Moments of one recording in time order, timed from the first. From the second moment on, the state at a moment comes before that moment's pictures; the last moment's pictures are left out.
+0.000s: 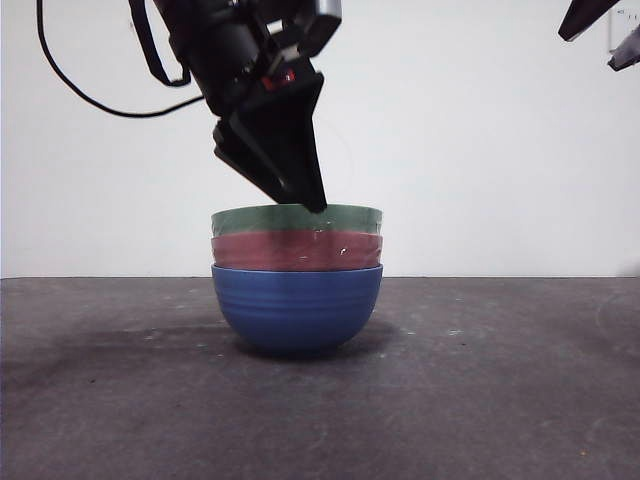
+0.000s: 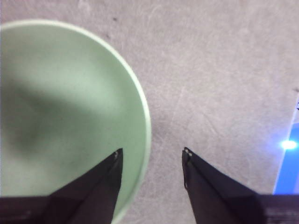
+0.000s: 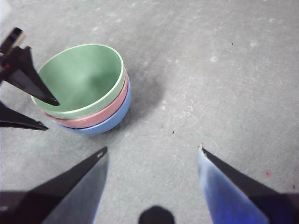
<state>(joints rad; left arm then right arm) -0.67 1.73 1.44 -0.84 0.26 0.43 0.18 0.94 0.99 -0.72 -0.34 -0.12</state>
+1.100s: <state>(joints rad) -0.67 1.73 1.78 -1.16 0.26 0.43 0.18 0.94 0.99 -0.73 -0.34 -0.12</state>
